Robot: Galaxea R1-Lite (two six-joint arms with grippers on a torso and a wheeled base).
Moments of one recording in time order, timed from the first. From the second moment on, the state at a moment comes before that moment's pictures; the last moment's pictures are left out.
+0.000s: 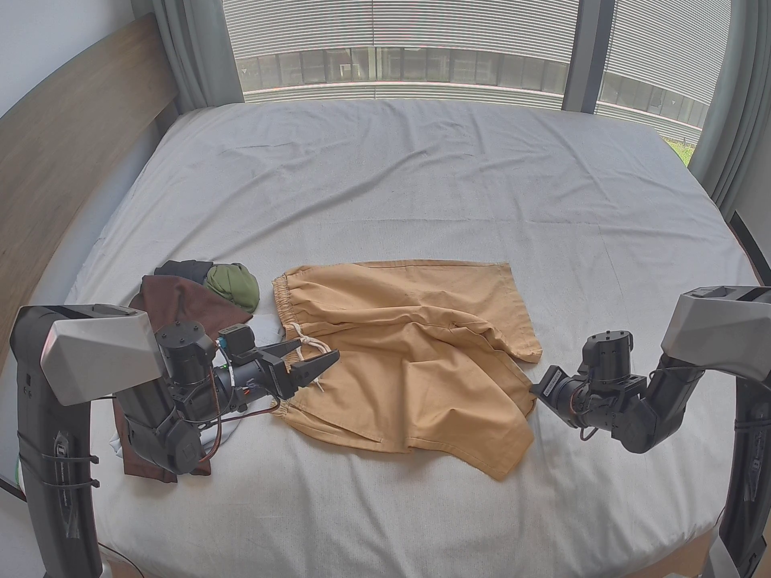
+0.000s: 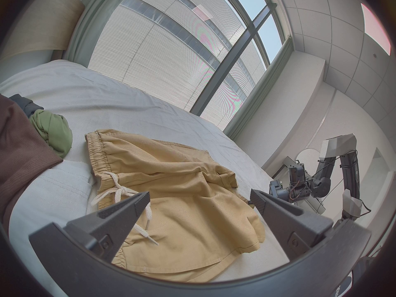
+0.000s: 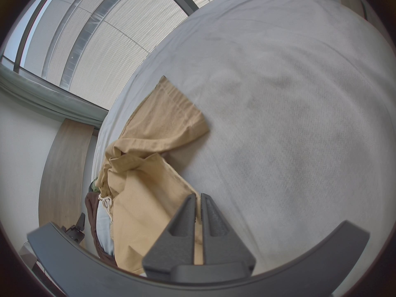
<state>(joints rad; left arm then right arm) -0.23 2.38 -0.70 -1.55 -0.58 -0.31 0.26 2.31 -0.69 -1.02 0.07 0.85</state>
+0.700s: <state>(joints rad) -0.23 2.38 -0.70 -1.55 -0.58 -0.29 0.15 2.32 -0.96 -0.84 0.07 0.69</state>
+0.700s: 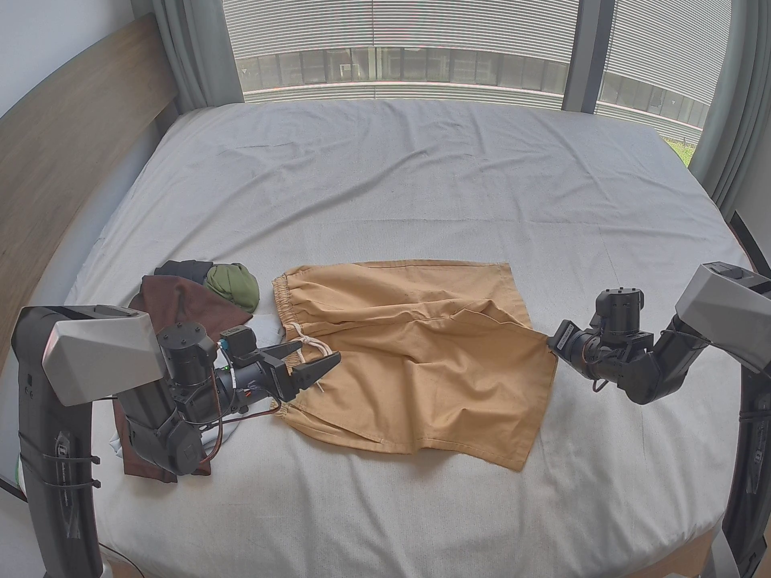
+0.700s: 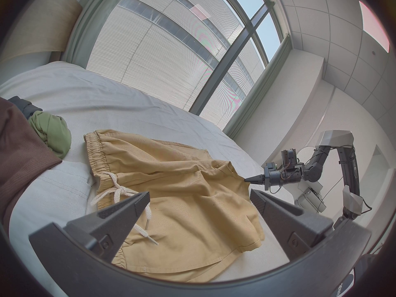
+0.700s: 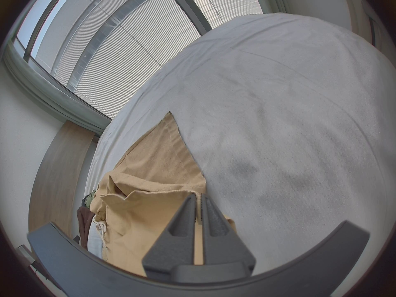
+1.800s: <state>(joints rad) -0.11 2.35 -0.50 -1.54 -0.57 -0.30 0.29 2.19 -0.60 -1.41 0.07 0.57</state>
